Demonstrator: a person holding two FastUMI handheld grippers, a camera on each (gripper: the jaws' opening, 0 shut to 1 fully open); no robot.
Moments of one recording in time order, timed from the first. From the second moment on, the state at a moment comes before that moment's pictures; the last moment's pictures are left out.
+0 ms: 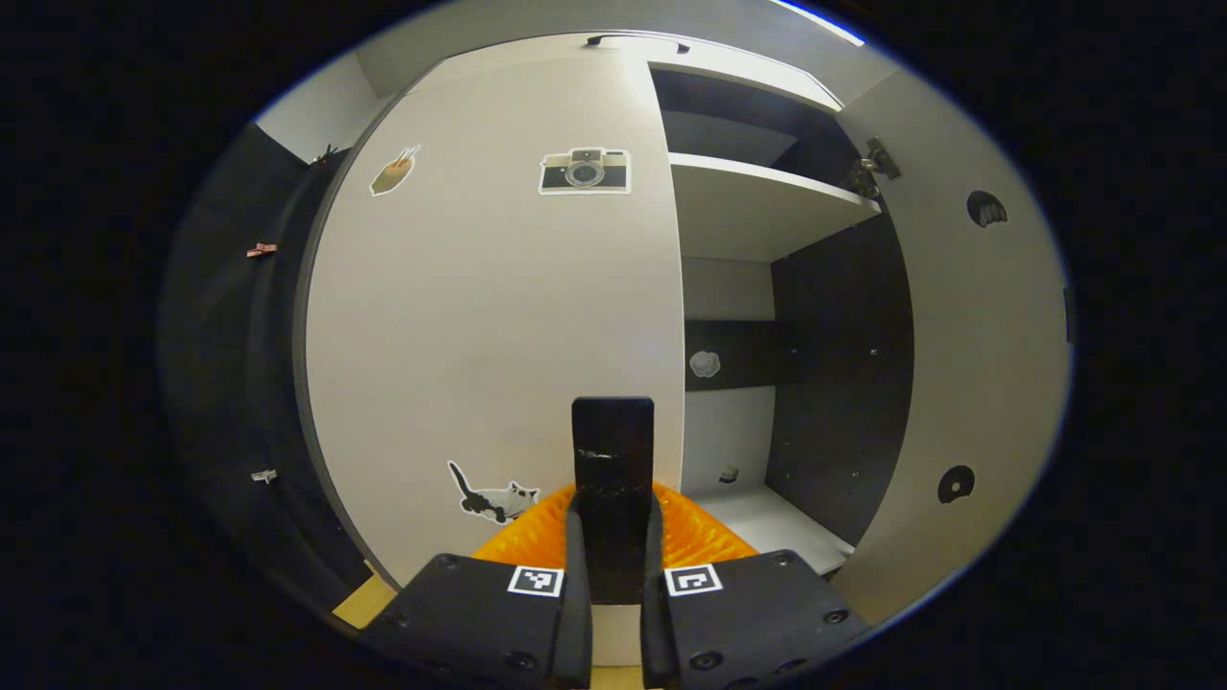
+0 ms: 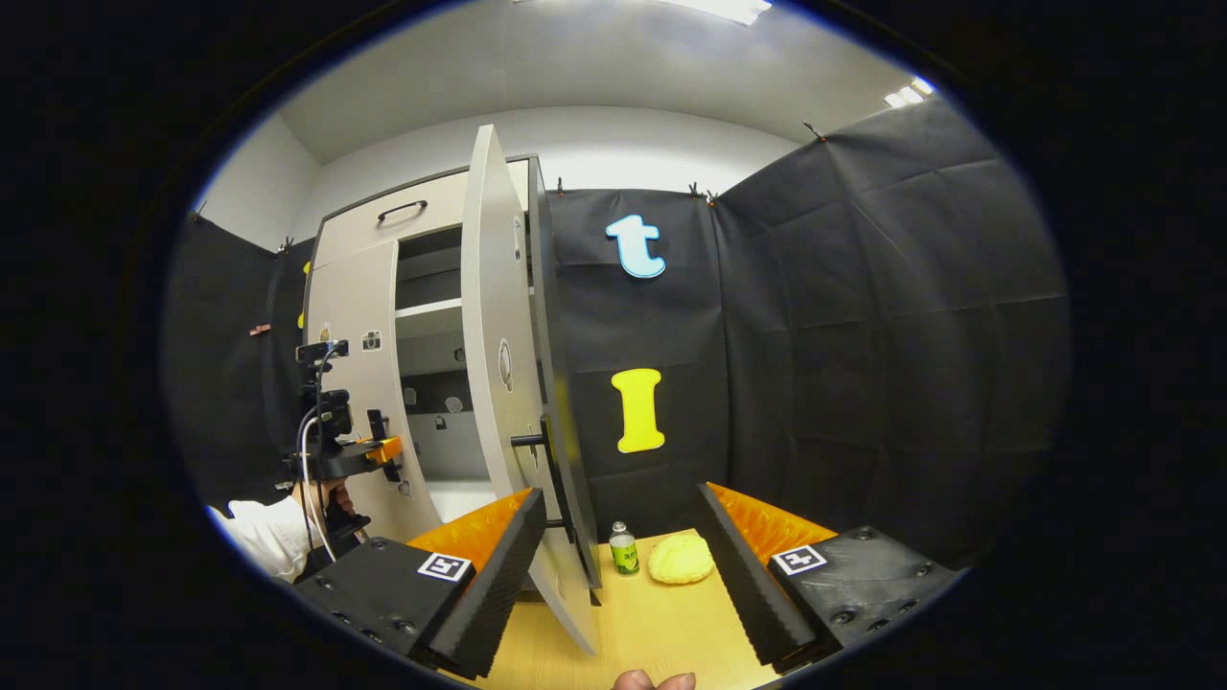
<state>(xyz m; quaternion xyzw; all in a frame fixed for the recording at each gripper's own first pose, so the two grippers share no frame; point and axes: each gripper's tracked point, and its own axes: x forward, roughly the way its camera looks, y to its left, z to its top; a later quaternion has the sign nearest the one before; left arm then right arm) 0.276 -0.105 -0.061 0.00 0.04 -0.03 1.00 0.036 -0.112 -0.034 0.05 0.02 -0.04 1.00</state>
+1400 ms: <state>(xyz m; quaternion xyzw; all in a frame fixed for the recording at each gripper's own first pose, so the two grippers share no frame) 0.107 0.024 -0.055 -0.04 0.06 -0.08 0.99 0.002 -0.009 -0.013 0.05 -0.01 0.00 1.00</state>
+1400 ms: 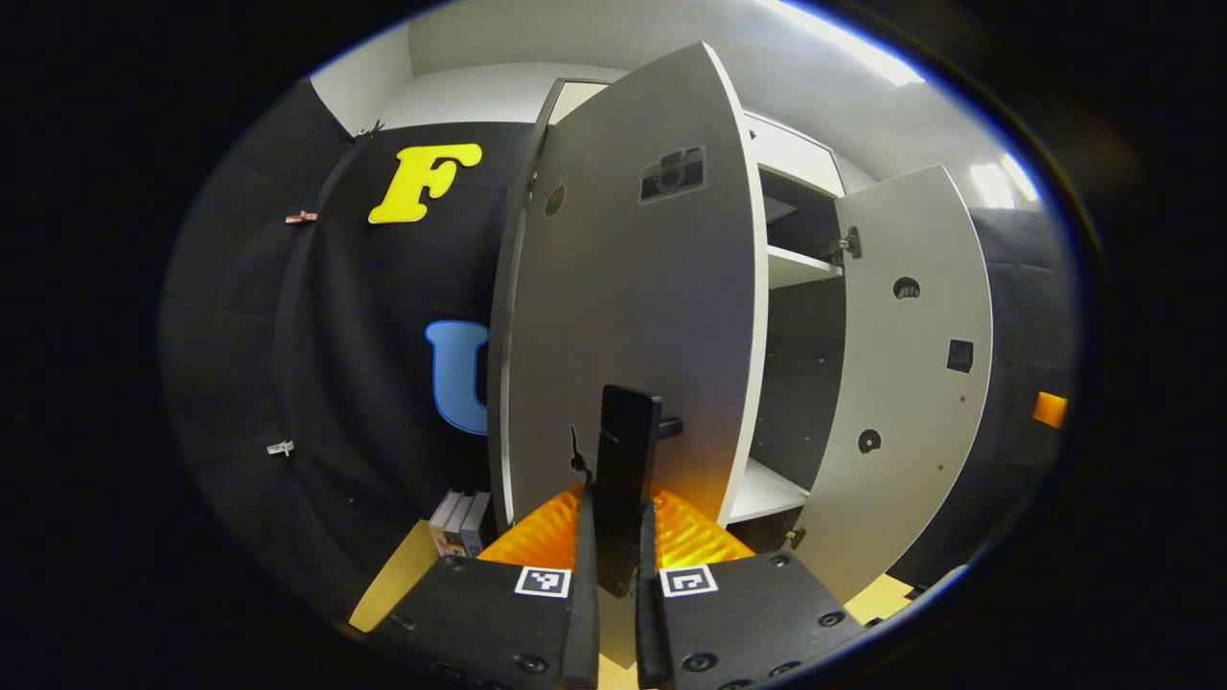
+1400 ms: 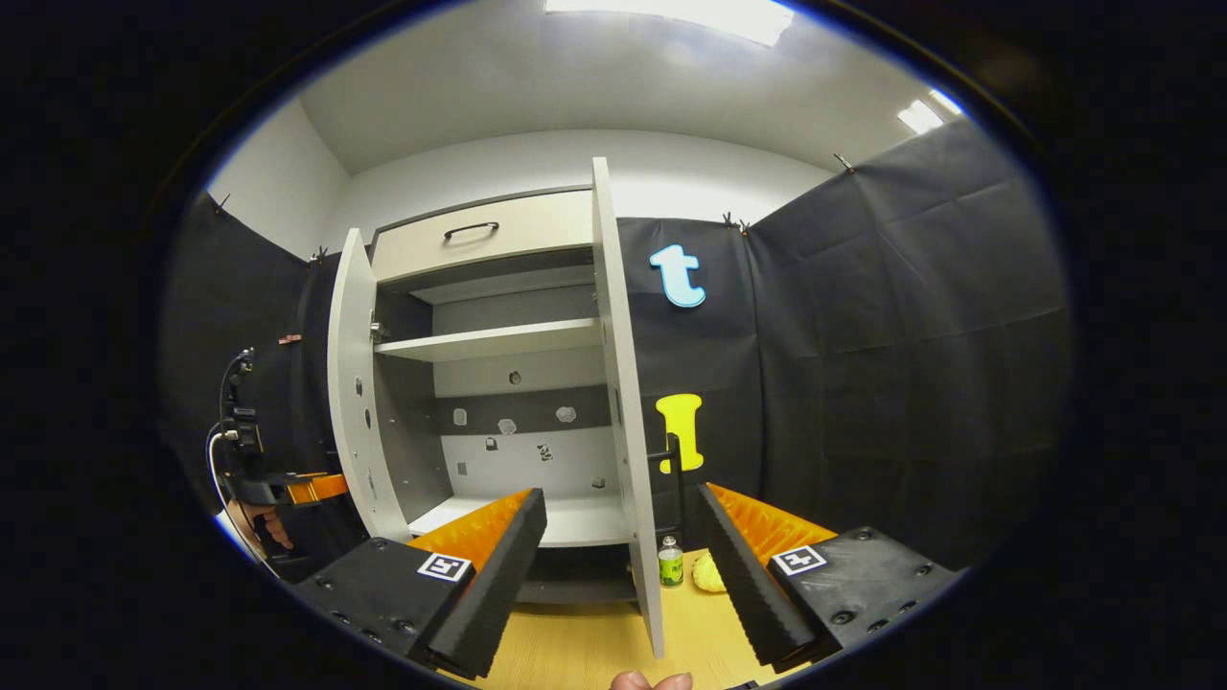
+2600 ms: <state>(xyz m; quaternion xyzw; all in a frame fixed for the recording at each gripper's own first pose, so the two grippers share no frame) 0.046 0.181 -0.063 -0.07 0.05 0.01 1.00 -0.006 0.029 -0.016 0.04 -0.01 0.06 1.00</state>
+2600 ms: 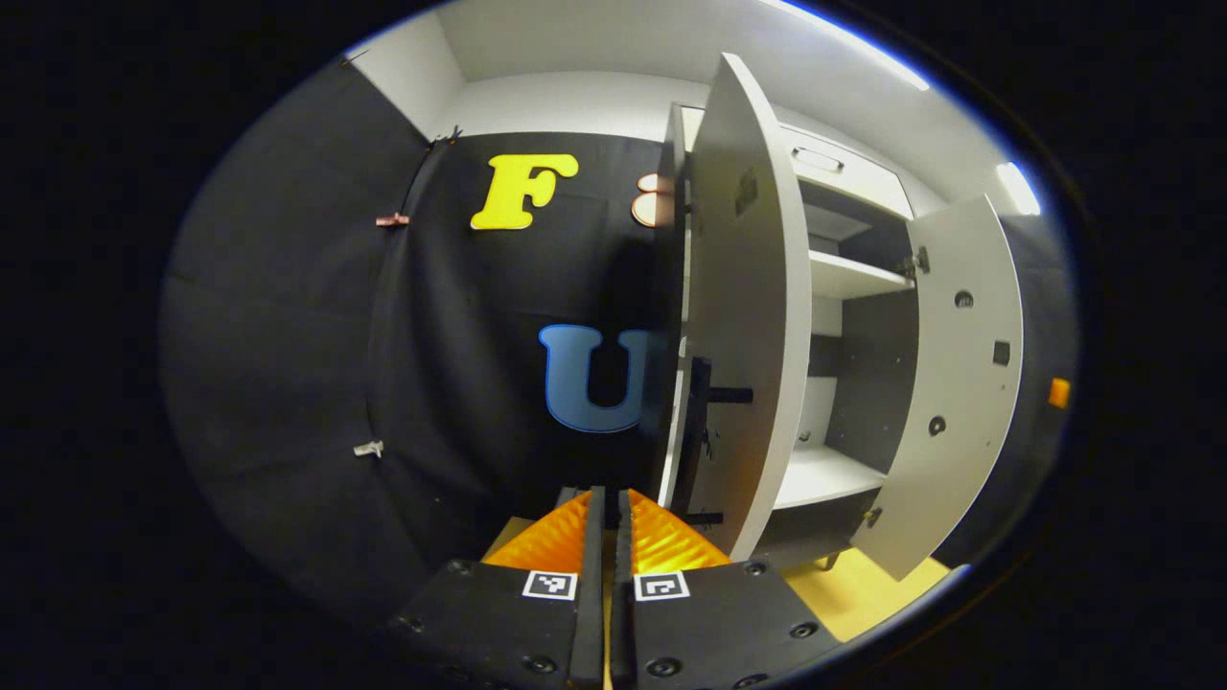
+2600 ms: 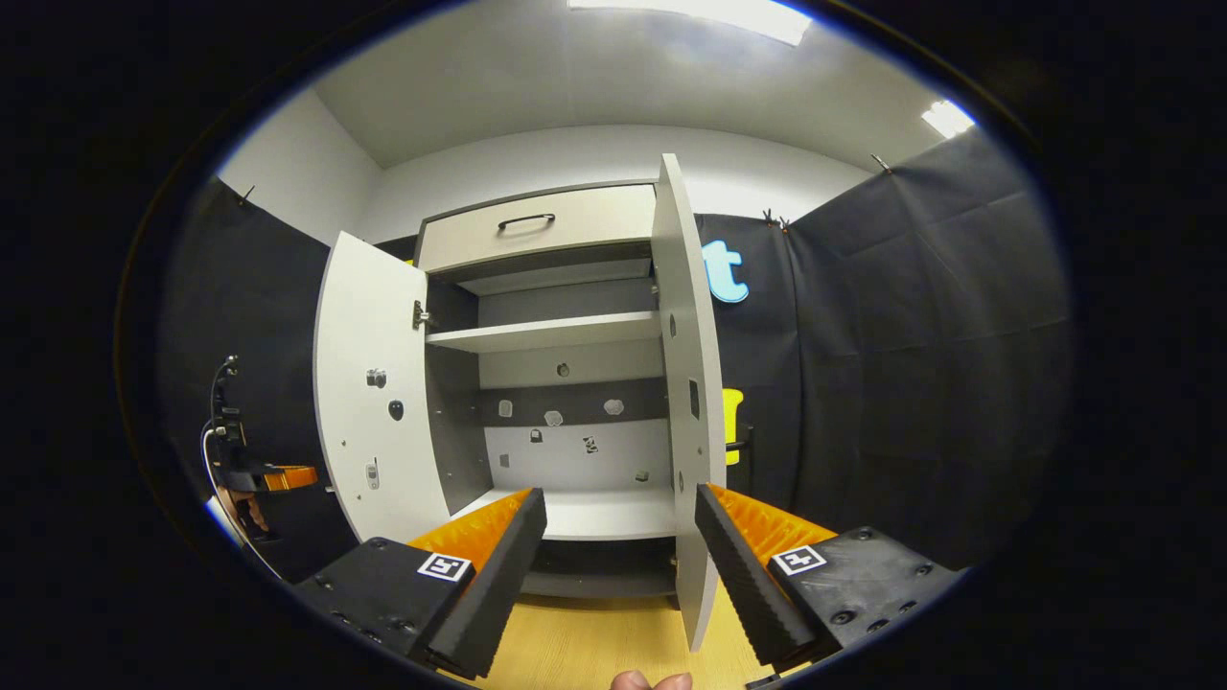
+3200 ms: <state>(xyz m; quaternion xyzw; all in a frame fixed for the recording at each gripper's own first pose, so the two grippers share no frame) 0.016 0.144 -0.038 -0.03 0.03 0.00 1.00 -0.012 0.030 -0.018 0.04 0.01 0.06 1.00</state>
